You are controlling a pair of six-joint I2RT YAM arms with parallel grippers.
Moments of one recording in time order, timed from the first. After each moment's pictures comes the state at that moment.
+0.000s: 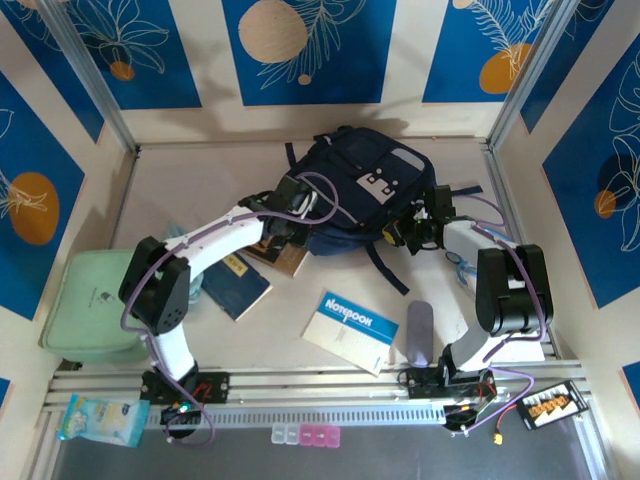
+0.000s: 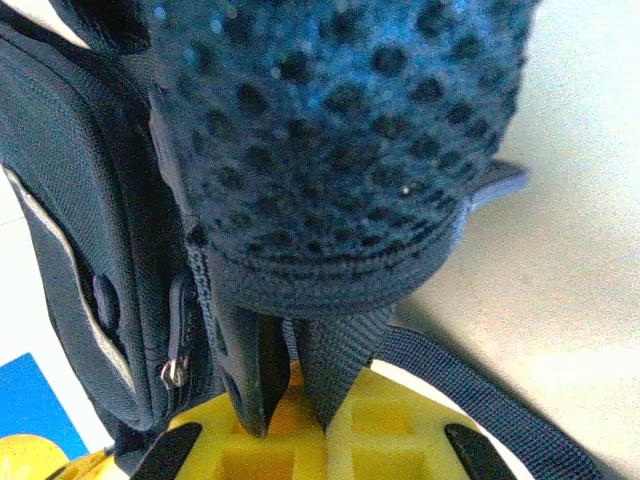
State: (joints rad) left arm -0.67 1.77 1.36 -0.62 -0.07 -0.20; right arm 0.08 1.62 0.90 -0.27 -0.54 1.01
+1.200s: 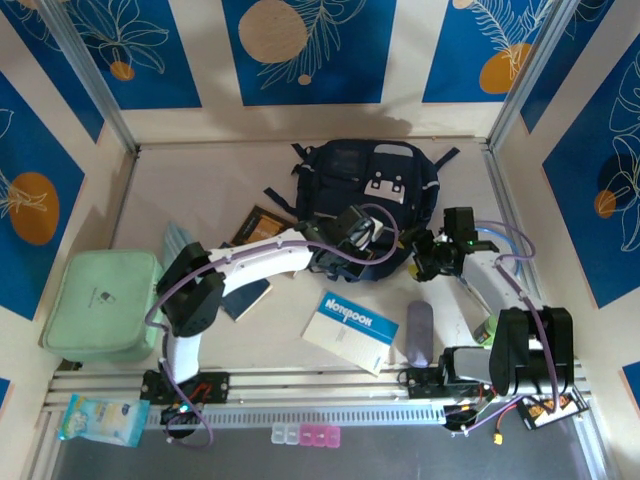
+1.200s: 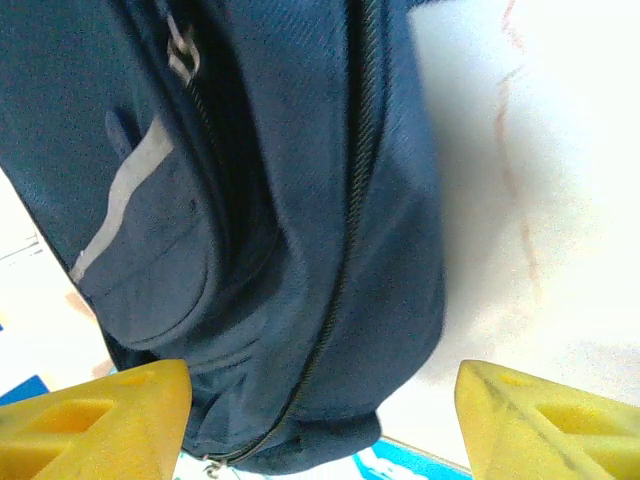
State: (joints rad) left arm -0.98 1.92 1.52 -0.54 0.00 -0.30; right arm 0.03 1.27 0.71 -0.47 -0.50 1.09
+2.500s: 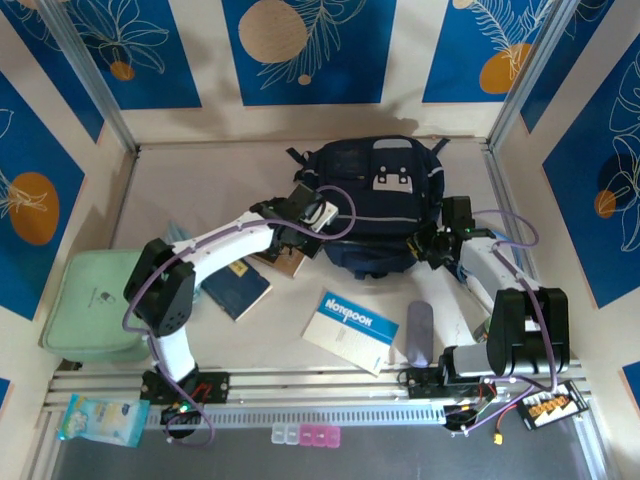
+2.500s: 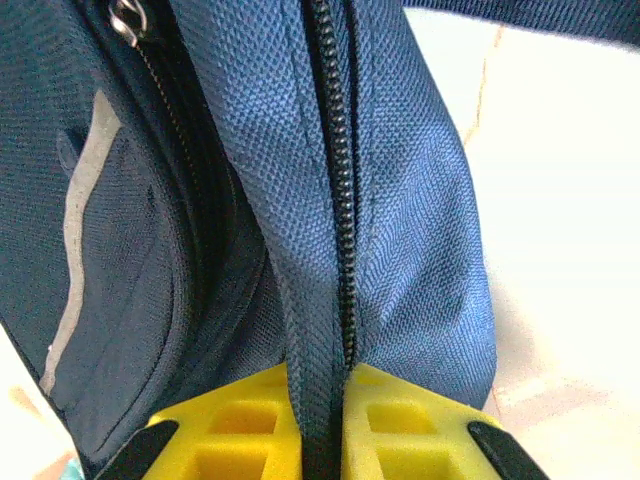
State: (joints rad) left arm -0.74 1.79 1.38 -0.63 0.03 -0.06; right arm 0.00 1.37 0.81 -0.49 -0.30 1.04
